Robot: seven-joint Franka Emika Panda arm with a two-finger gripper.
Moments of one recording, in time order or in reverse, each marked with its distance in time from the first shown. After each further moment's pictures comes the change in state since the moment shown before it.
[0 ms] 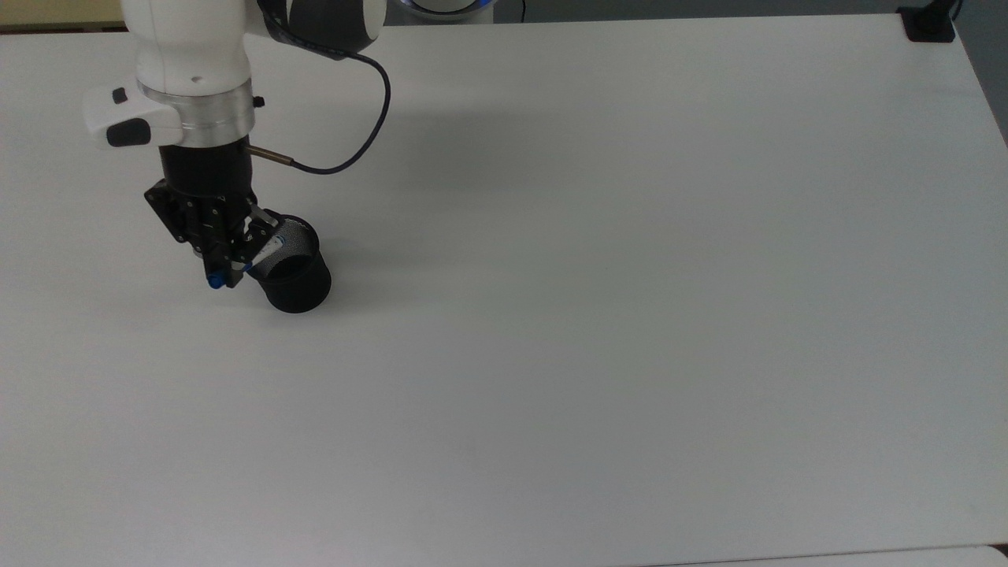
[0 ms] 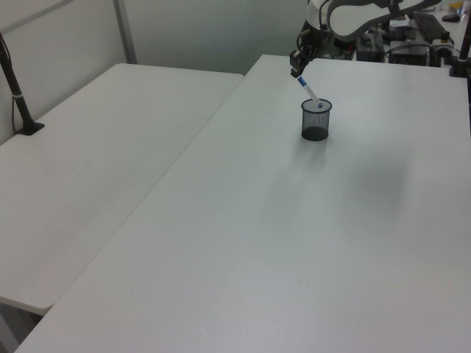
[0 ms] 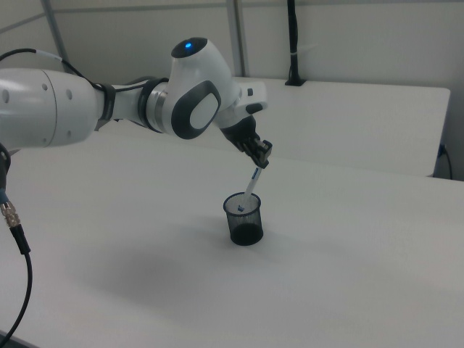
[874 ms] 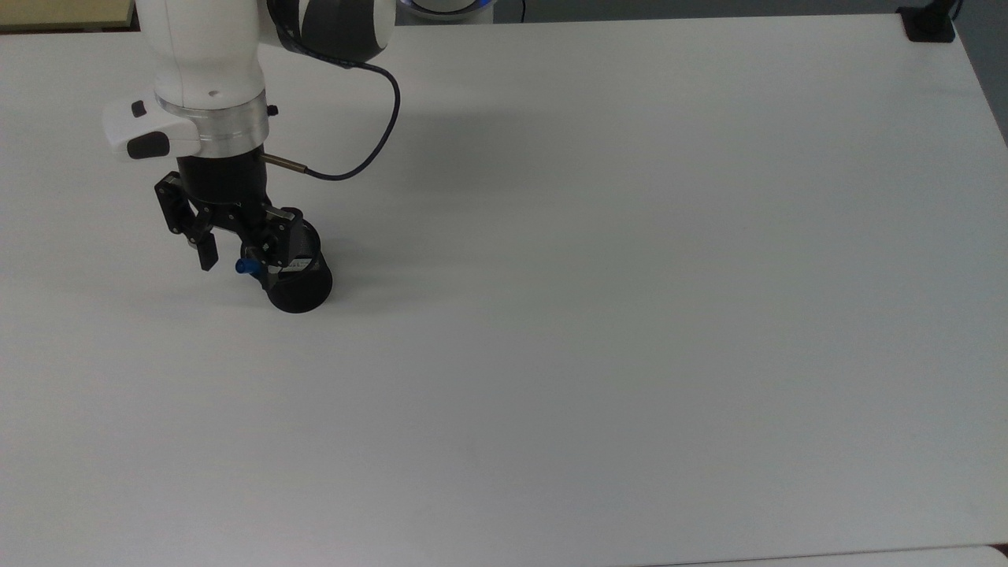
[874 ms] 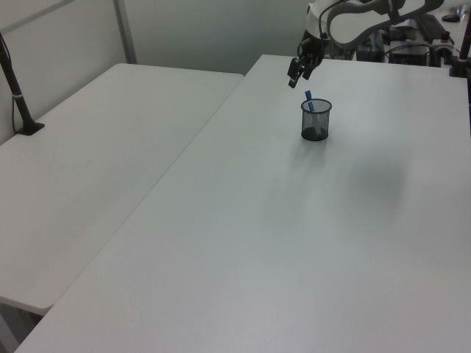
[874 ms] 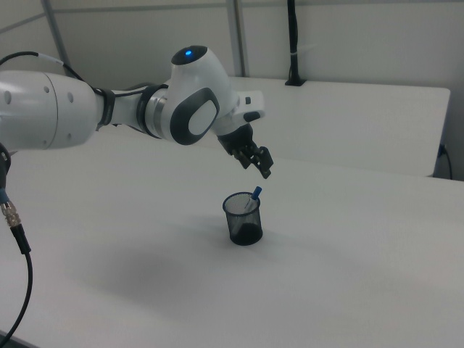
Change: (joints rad) arm 0.007 -0.001 0.001 -0.032 0.000 -0.005 0.002
